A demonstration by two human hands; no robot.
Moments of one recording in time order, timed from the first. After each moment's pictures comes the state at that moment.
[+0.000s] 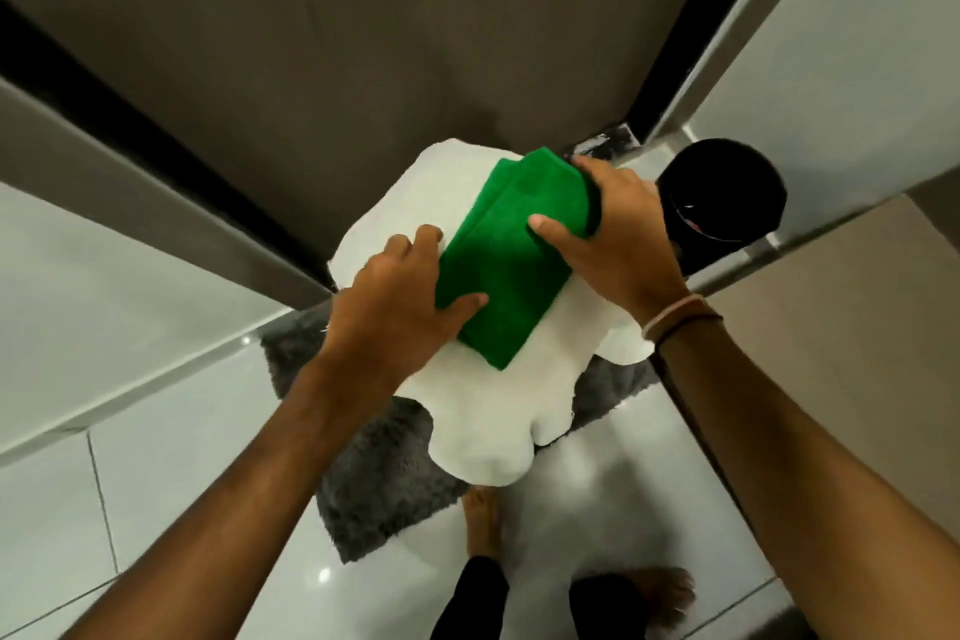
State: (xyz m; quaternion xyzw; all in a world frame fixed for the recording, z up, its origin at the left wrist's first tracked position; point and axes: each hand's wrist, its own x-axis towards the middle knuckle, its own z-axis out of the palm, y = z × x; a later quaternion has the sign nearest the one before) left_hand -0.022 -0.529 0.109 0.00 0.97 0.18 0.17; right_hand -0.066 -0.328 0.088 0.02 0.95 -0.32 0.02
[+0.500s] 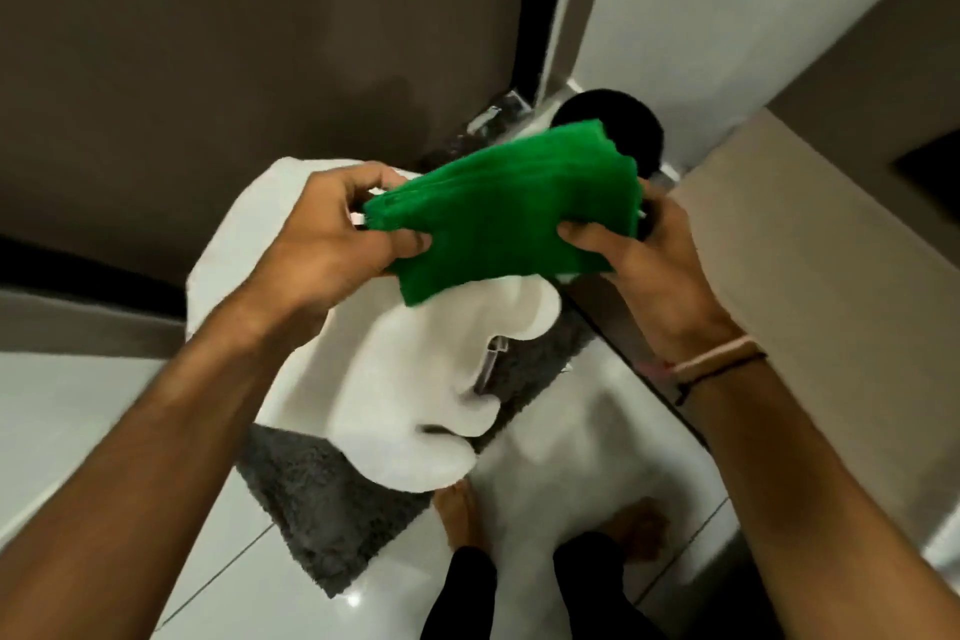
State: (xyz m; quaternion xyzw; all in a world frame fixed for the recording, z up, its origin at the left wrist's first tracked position) left_hand -0.074 -0.441 0.134 0.01 0.80 0.54 0.25; right_hand -0.006 -0.203 0.081 0.26 0.66 -0.70 -0.03
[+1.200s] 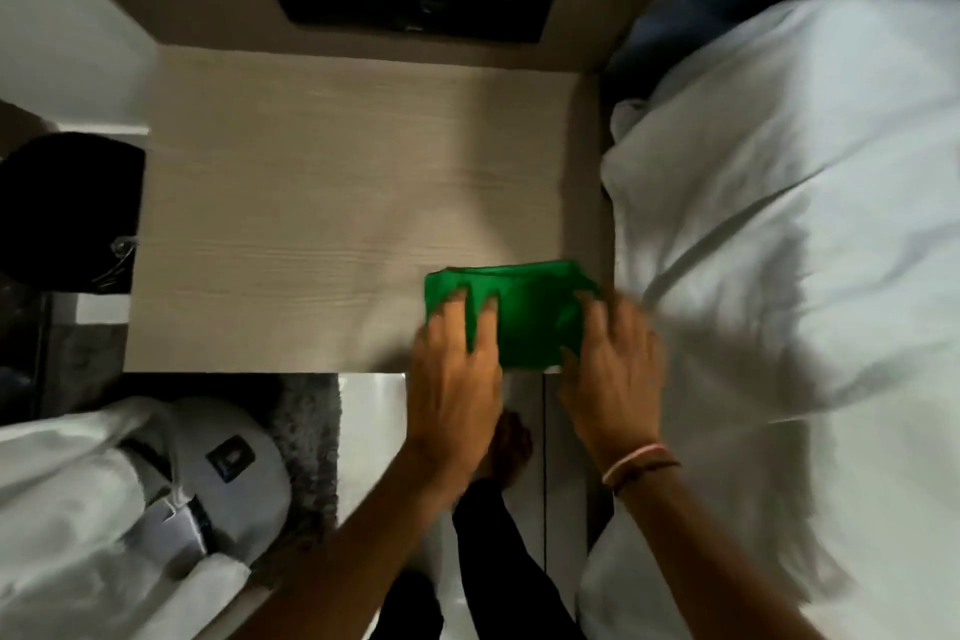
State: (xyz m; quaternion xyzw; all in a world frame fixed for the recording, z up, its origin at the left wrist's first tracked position) left_hand 0.204 -0.024 -0.050 0.54 0.81 0.11 0.21; right_hand 0.345 0.045 -0.056 0.58 0.80 -0.14 0.06
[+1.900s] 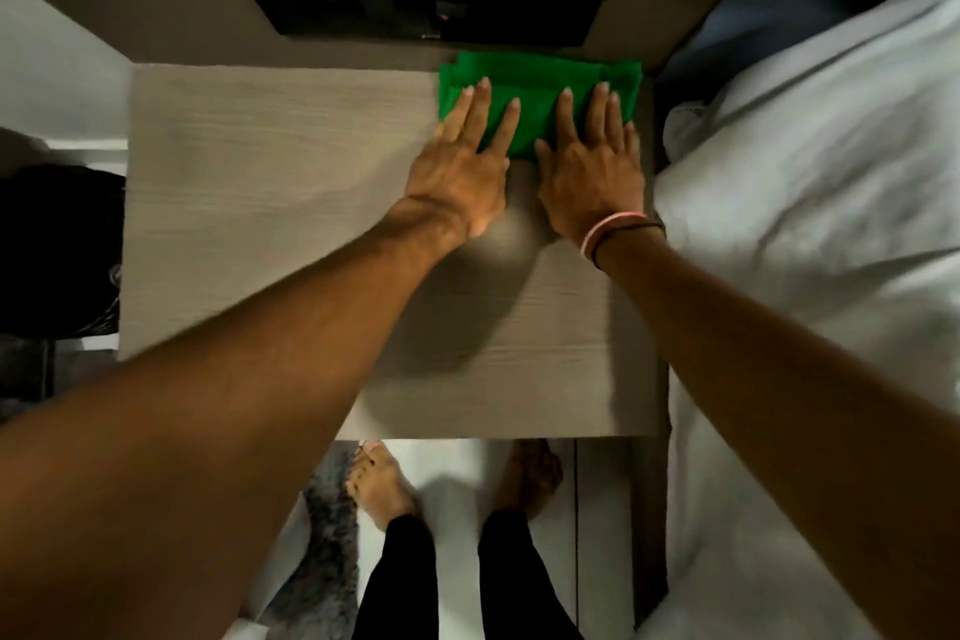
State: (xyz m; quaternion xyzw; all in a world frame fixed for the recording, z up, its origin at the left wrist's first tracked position) left_hand 0.065 0.190 -0.113 0.62 0.75 -0.04 0.24; right_hand 0.202 0.250 -0.114 0.54 0.81 -0.17 0.12
